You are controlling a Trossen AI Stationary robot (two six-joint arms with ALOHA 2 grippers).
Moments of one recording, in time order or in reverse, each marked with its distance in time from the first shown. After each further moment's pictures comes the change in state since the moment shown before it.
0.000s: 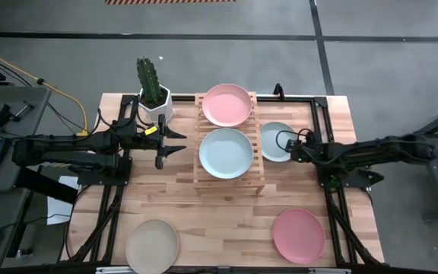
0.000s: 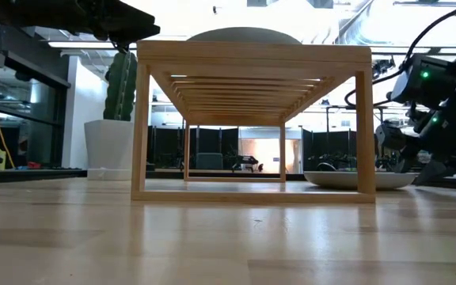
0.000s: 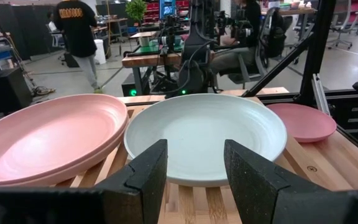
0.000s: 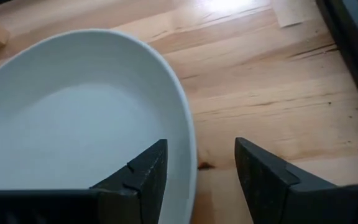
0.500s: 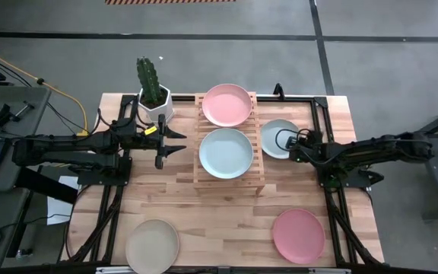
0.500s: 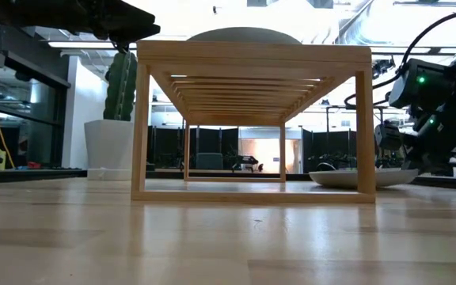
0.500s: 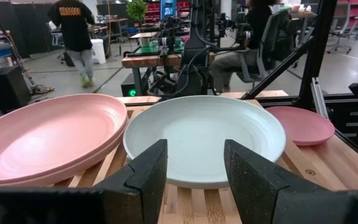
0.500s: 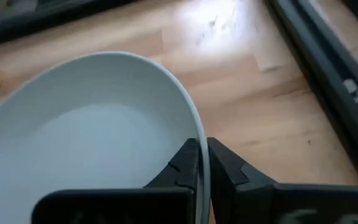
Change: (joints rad) left arm 0.000 0.000 0.000 0.006 0.000 -0.019; right arm -0.007 0.056 0.000 0.034 0.145 0.015
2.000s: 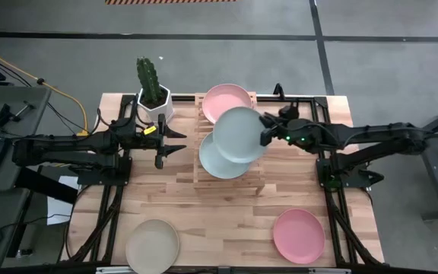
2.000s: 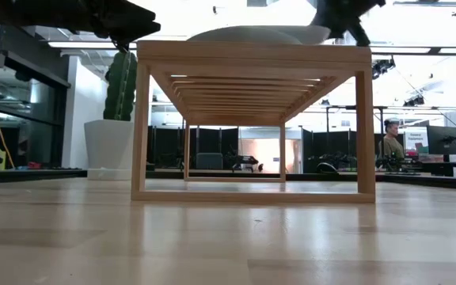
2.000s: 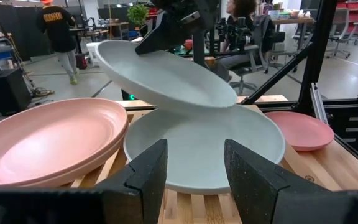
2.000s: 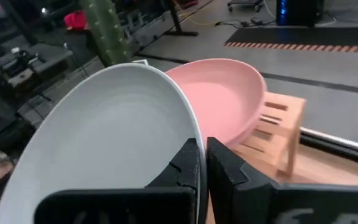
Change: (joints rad) left arm 0.000 0.000 0.000 0.017 0.000 -0.010; right arm 0.179 0.094 0.766 0.117 -0.160 -0.854
